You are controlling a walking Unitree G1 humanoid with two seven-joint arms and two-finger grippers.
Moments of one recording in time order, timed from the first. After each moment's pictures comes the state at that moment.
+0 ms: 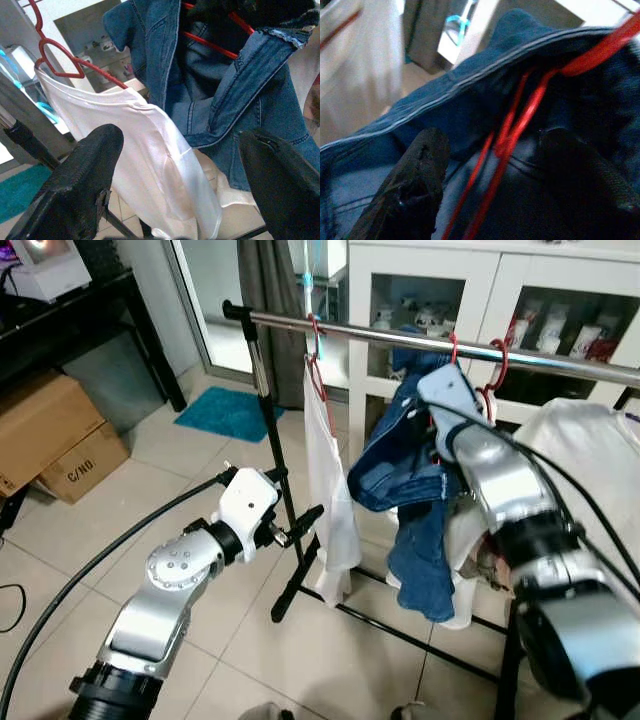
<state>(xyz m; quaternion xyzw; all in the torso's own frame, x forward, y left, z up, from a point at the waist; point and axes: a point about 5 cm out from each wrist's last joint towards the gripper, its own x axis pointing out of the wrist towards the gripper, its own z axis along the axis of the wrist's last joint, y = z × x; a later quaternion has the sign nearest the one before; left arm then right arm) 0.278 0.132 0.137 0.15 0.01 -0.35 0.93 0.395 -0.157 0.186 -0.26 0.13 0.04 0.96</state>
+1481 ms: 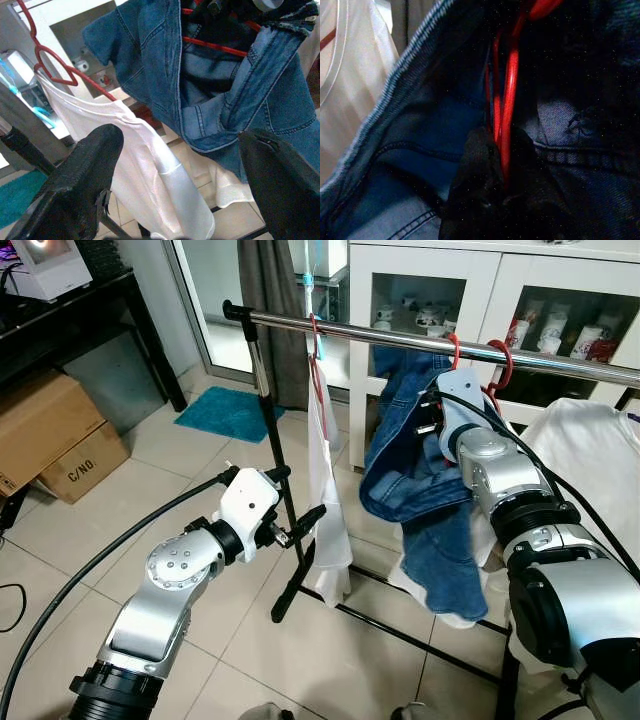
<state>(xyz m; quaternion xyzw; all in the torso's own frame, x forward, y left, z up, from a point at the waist) 0.277 0.131 0.139 0.15 0.00 -0.36 0.92 0.405 -0.165 0.168 -0.14 0.15 0.02 0.98</state>
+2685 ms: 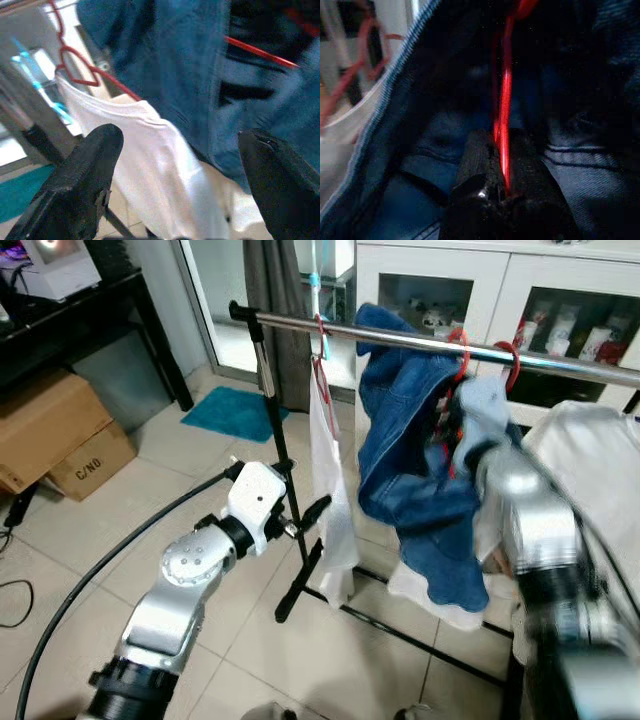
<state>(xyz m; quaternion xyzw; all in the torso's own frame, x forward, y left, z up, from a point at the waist) 0.284 0.119 0.138 0.13 -0.01 -0.31 0.94 0.349 -0.165 0.170 -0.11 0.05 0.09 0.99</state>
